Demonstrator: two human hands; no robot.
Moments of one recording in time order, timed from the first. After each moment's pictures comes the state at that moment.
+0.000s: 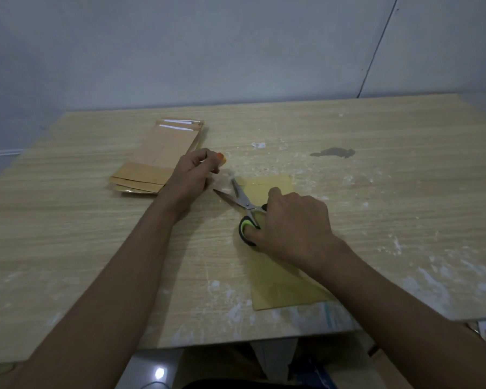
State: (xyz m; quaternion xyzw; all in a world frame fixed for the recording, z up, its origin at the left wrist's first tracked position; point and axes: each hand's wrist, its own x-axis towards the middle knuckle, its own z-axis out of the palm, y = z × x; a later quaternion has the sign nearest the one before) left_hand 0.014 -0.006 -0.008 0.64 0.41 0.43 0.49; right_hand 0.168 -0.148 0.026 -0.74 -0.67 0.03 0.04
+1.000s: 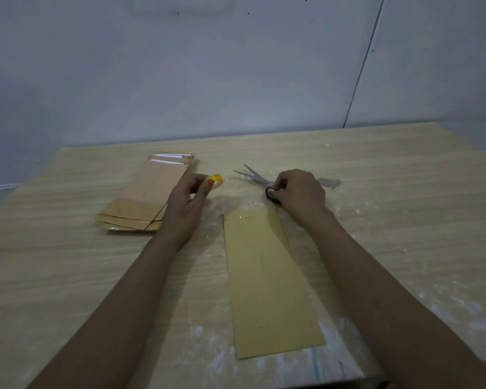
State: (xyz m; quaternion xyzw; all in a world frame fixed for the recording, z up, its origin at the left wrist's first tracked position) left_hand 0.029 0.017 -0.025 0.69 0.42 0.49 0.33; right_hand 0.256 -0.034 0.009 -0.77 -0.57 0.05 0.27
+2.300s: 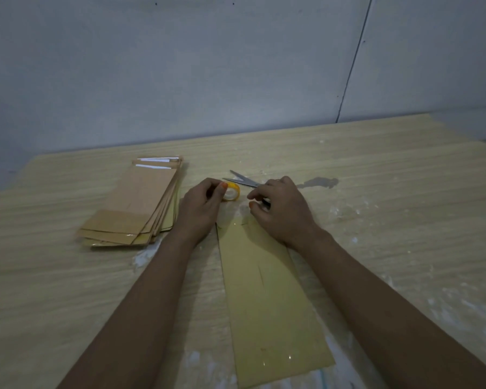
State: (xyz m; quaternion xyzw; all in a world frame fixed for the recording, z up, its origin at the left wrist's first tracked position) left_hand 0.067 0.040 -0.034 0.74 0.46 0.39 0.31; right_hand 0.242 -0.036 -0.023 -0.64 -0.68 0.00 0.36
